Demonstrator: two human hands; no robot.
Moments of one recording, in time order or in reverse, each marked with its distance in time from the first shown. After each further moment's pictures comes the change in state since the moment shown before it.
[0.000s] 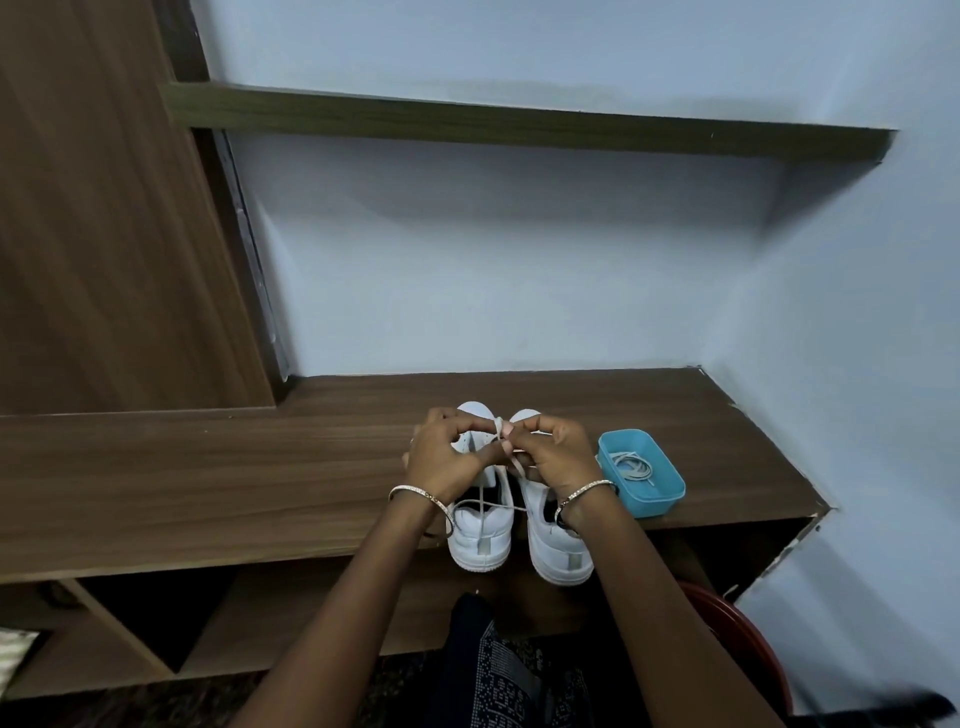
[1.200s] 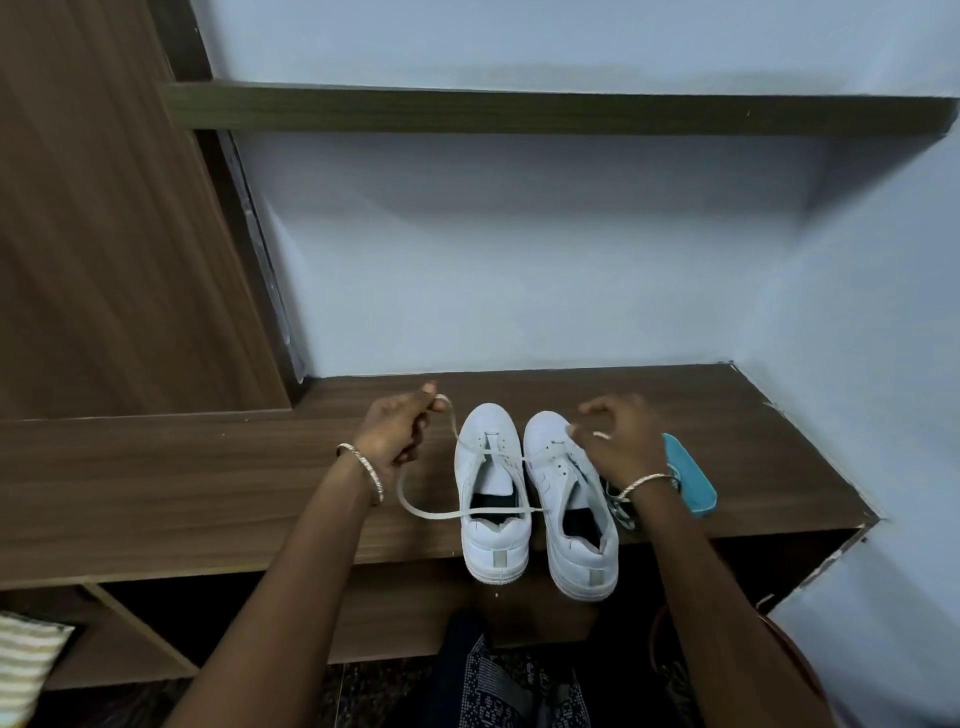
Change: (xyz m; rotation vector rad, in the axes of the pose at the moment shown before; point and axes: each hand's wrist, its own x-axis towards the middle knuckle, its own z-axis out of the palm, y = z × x) left_hand 0.052 -0.025 -0.053 -0.552 -0.033 -0.366; right_hand 0.046 0.002 -0.057 -0.832 0.261 -0.307
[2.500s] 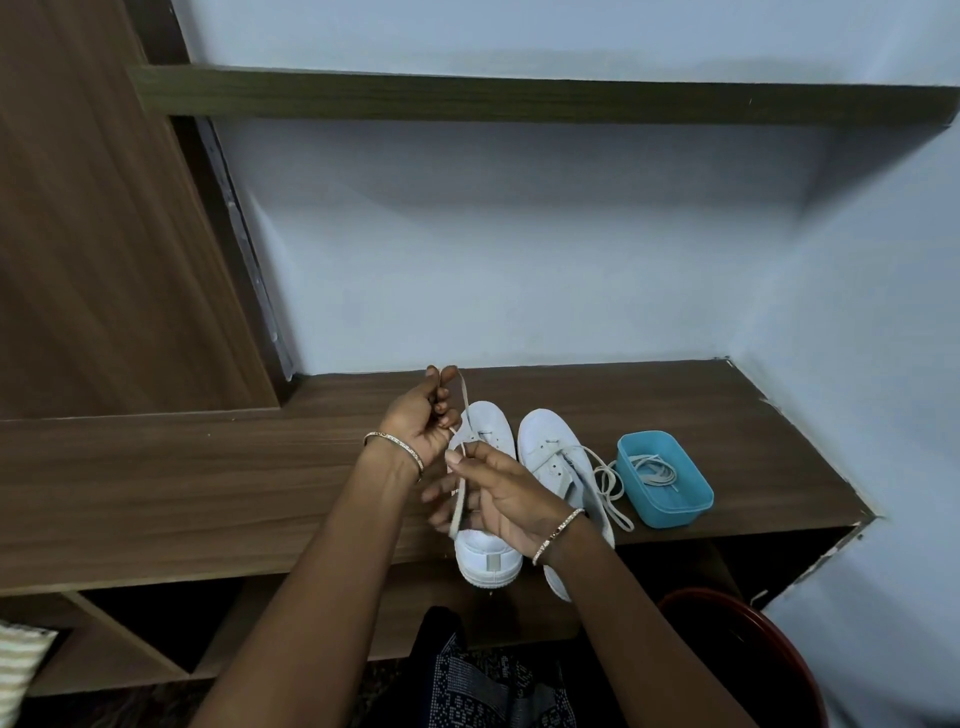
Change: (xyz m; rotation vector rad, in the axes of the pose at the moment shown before) left_hand 0.036 0.000 0.044 -0.678 -0.017 -0.198; right_hand -0.057 -0.070 0.061 1.078 -0.909 0.349
